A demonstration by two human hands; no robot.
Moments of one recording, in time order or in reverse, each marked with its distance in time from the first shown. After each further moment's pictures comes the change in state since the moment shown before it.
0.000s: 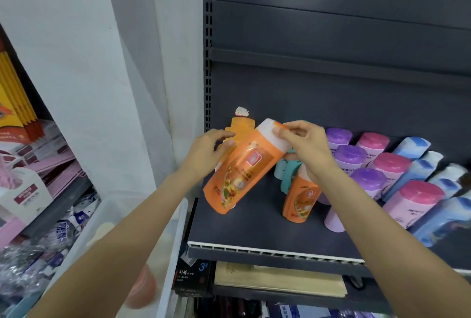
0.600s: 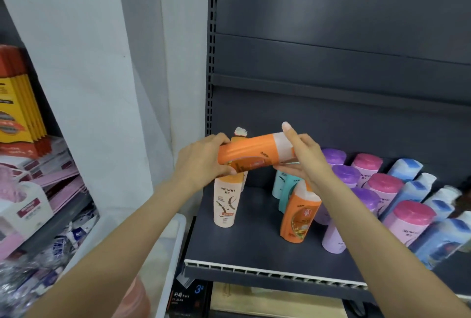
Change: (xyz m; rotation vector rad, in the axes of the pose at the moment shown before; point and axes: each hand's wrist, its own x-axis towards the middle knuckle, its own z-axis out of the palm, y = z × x) left_hand -0.014 0.053 -0.034 0.564 0.083 0.017; right_hand -0.004 -0.023 -0.009 0.079 0.018 0.161
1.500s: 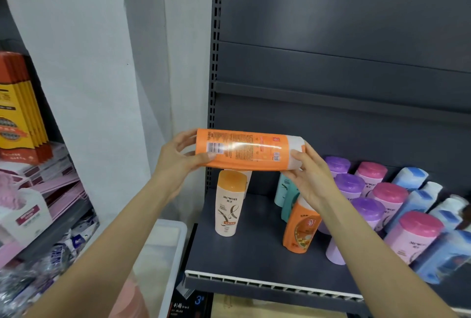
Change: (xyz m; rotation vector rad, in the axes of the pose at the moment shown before) left_hand -0.006 -0.031 -0.015 -1.196 0.096 -0.406; right_hand 0.018 0.026 -0.006 0.494 -0.163 -0.031
